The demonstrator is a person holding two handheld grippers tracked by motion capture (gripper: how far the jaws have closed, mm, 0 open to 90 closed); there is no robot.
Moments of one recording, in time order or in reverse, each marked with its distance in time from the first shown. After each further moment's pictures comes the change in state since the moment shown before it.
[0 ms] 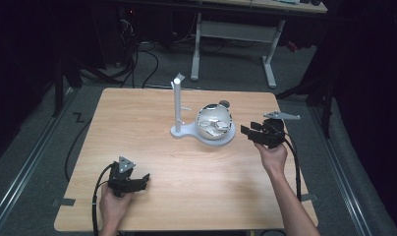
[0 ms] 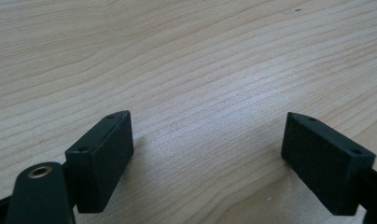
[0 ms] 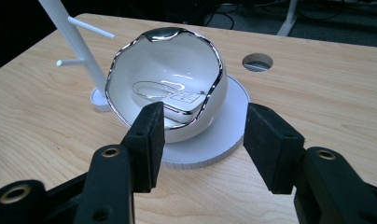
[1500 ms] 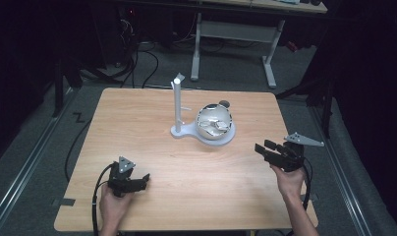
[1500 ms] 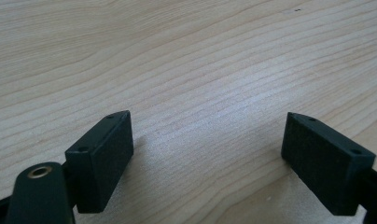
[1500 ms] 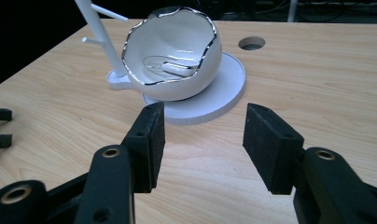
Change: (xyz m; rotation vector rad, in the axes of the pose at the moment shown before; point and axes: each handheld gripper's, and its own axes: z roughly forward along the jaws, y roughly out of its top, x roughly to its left) left arm 0.000 0.000 0.000 0.001 0.000 0.000; right arm -0.009 -0.055 -0.056 -0.062 0.034 0.034
